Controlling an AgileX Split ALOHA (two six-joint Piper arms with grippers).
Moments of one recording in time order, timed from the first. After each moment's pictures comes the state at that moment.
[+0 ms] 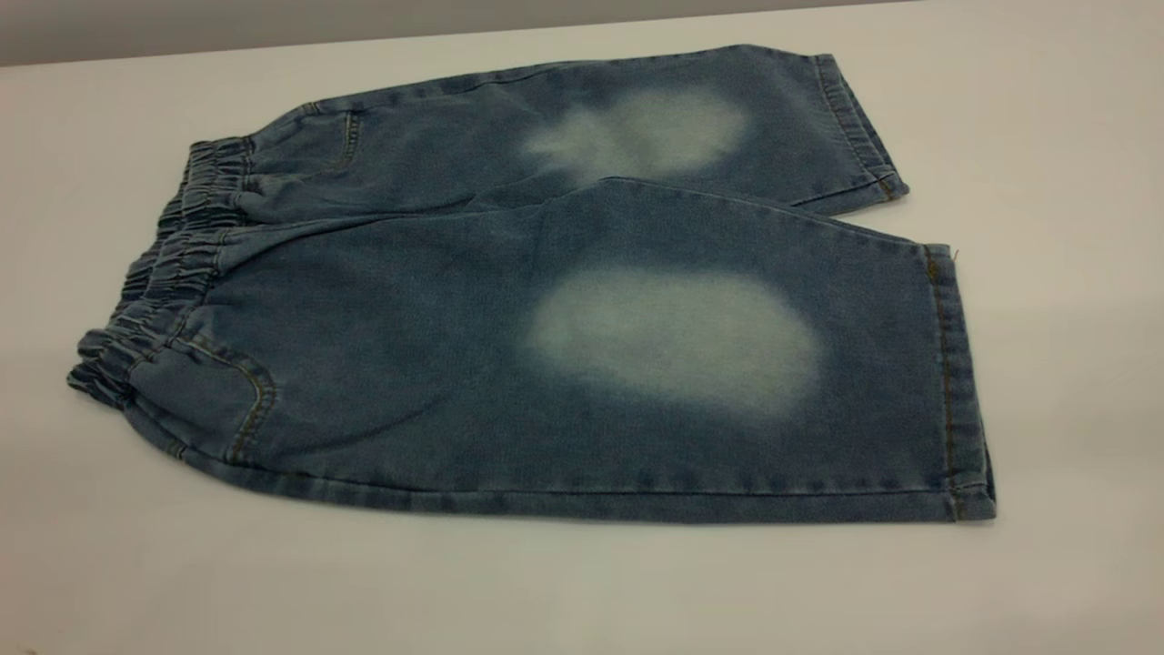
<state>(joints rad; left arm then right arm) -0.03 0.00 -0.50 -0.13 1.08 0.03 0.10 0.00 -0.51 0.14 1.05 0.05</state>
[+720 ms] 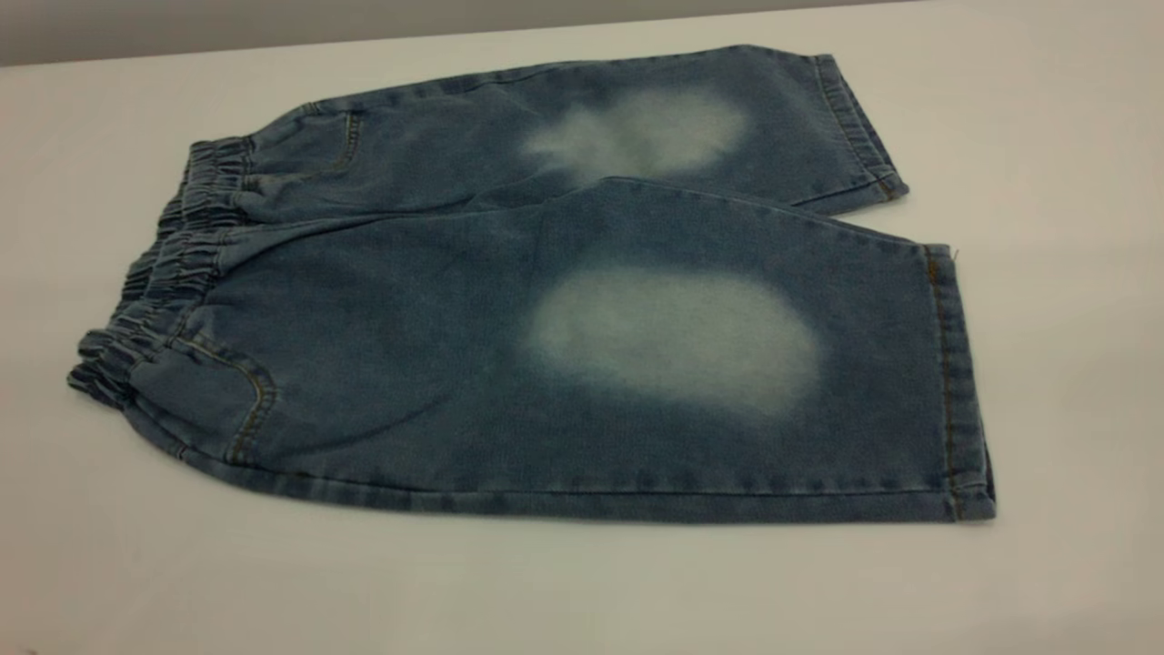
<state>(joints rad) -0.03 0.32 -0.74 0.15 1.13 -0.16 0.10 0.27 -0.66 0.21 1.05 -0.16</state>
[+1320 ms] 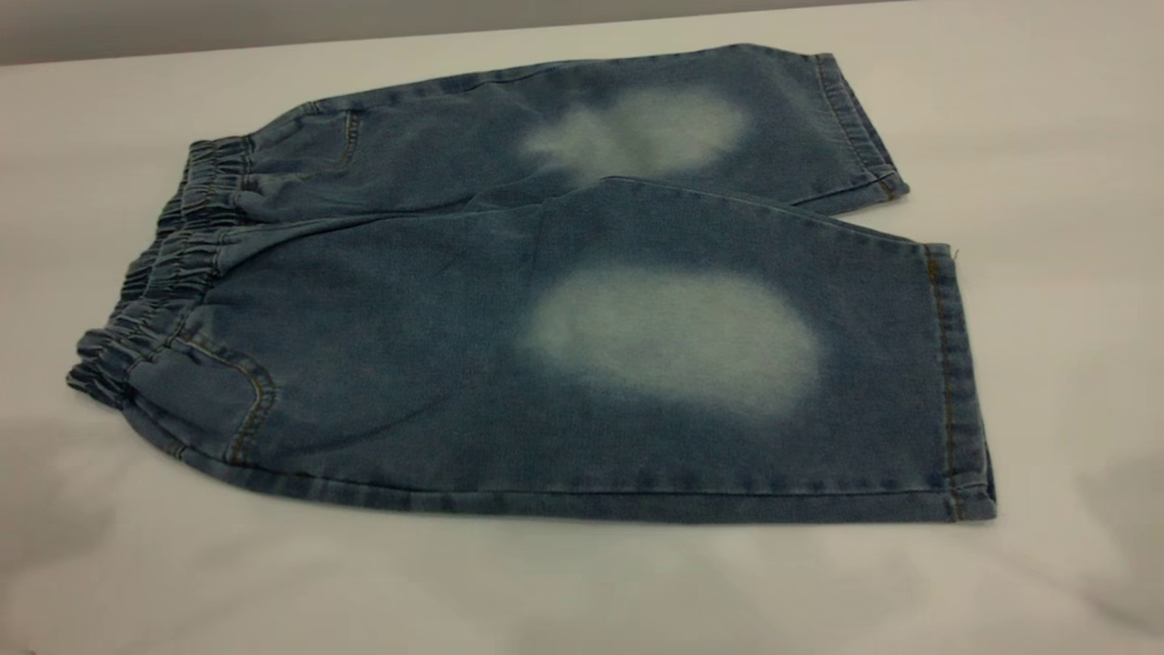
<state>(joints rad) -0.03 1.11 -0.76 0.14 0.80 -0.14 0.10 0.92 -0.64 0.38 0.77 -0.18</state>
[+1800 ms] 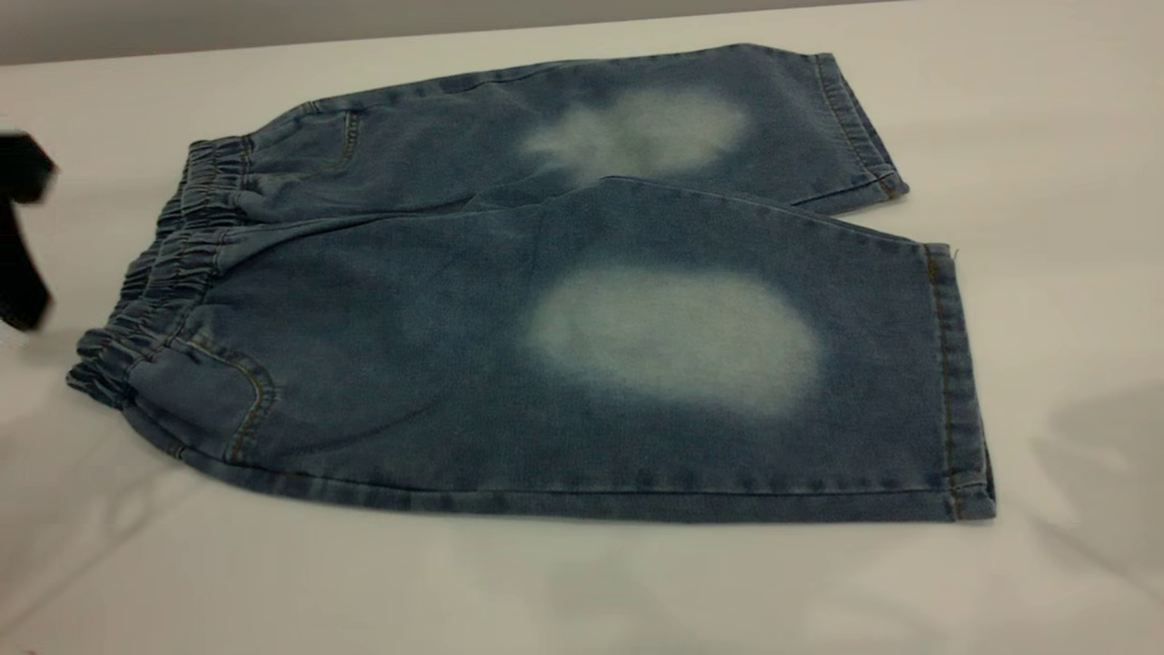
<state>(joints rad) 0.00 1.66 -0.76 -0.12 0.64 0.03 0.10 1.09 -0.64 0.45 0.70 -0.33</state>
